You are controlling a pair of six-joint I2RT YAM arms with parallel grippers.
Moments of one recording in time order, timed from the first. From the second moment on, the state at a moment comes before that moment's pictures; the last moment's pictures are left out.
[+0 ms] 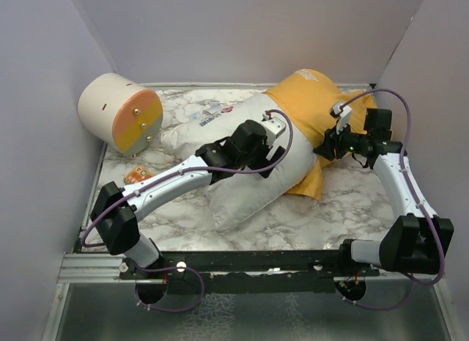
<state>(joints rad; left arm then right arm) -0.92 1.53 1.34 -0.40 -0.12 -0.09 -0.09 1.28 1.03 -0.52 -0.75 -0.48</state>
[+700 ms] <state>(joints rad) -0.71 1.64 1.35 -0.24 0.22 -0.17 -0.04 1.34 1.23 -0.62 -1.05 -0.52</state>
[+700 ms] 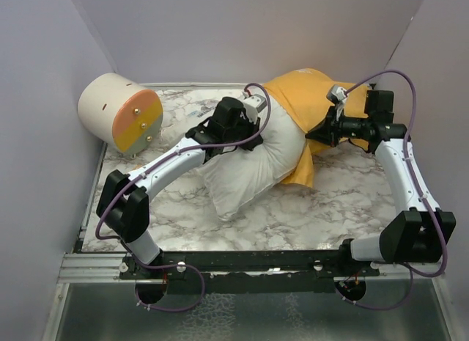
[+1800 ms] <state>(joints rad) -0.62 1.74 1.16 0.37 0.62 -0.65 0.13 1.46 1.33 -0.62 -0.92 -0.47</state>
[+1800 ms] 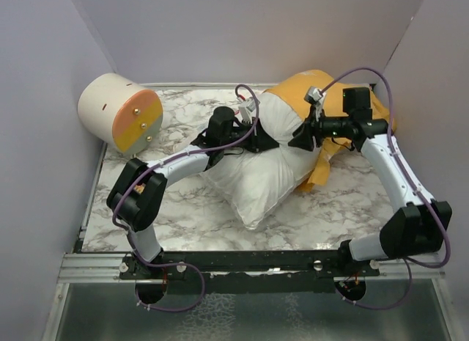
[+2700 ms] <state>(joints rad) -0.60 1.80 1.14 0.55 0.70 -0.76 -0.35 1.03 0.67 -0.20 -1.11 0.17</state>
